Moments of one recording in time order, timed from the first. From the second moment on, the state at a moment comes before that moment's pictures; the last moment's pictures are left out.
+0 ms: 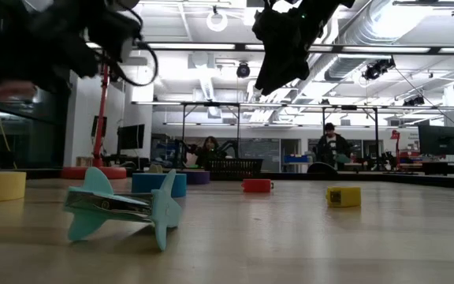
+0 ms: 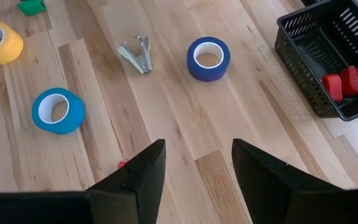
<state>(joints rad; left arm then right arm) 0.22 1.29 0.98 -1.57 0.34 0.17 -0.15 1.56 1.28 -0.61 0.11 0.23</state>
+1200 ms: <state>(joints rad) -0.90 1.42 0.98 -0.94 0.51 -0.69 -0.15 1.56 1.28 -0.61 0.11 0.15</state>
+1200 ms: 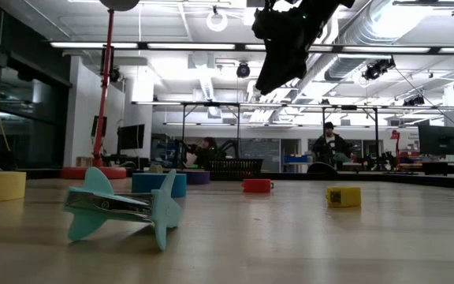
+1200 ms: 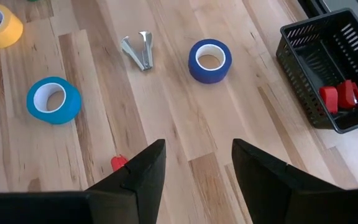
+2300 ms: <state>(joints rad) -0.93 1.61 0.97 -0.73 0.63 -0.69 -0.15 1.56 1.28 -0.61 0.11 0.15</state>
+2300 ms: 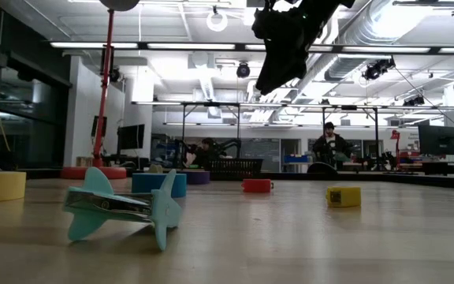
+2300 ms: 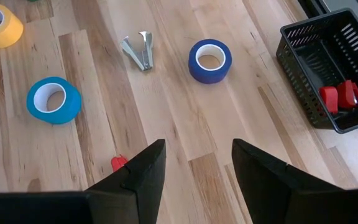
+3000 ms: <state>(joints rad) -0.93 1.61 0.94 -0.67 0.71 -0.71 -0.15 1.56 1.28 -0.61 0.11 0.15</state>
